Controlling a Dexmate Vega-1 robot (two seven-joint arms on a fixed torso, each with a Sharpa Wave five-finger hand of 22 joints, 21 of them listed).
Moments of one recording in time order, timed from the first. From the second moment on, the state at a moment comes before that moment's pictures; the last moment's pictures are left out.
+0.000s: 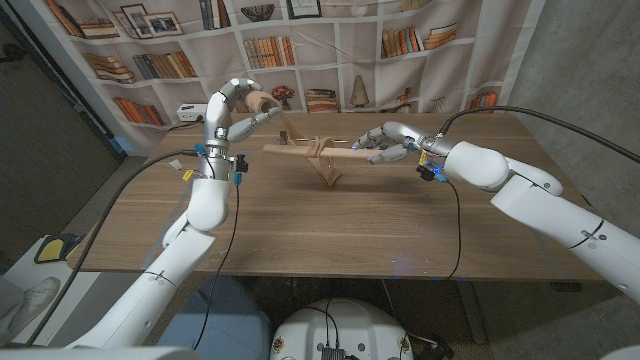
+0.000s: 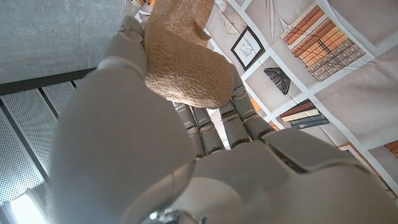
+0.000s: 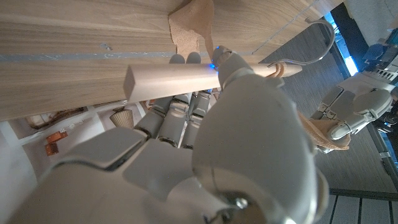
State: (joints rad) left arm 1.06 0.49 0.19 -1.68 0.03 -0.66 0.44; left_hand 1.26 -0.19 0.32 -0.16 0.20 0.65 -0.05 0.79 0.68 0.61 -0.11 0.81 0.54 0.67 -0.01 0.57 0.56 0.37 -0.09 1.30 0.18; right arm -0.90 -0.91 -0.41 -2.13 0.01 -0.23 0.18; right_hand 1.45 0.07 0.31 -0.18 0.38 0.73 -0.08 0.20 0.24 0.71 -0.02 0.46 0.45 0.89 -0.02 0.25 0.91 0.39 -0.04 1.34 0.17
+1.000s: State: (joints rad) left arm 1.12 0.52 0.18 -1.69 0.02 -0.70 0.45; left_hand 1.26 -0.19 0.32 -0.16 0.20 0.65 -0.05 0.79 0.68 0.61 -0.11 0.81 0.54 0.66 -0.01 0.57 0.56 0.37 -0.09 1.30 0.18; right arm -0.86 -0.84 -0.46 -2.07 -0.04 -0.26 0.13; right_hand 1.45 0.07 0.31 -0.18 0.38 0.73 -0.08 0.20 0.24 0.72 -0.02 0.46 0.49 0.89 -0.02 0.25 0.91 0.38 -0.04 1.34 0.17
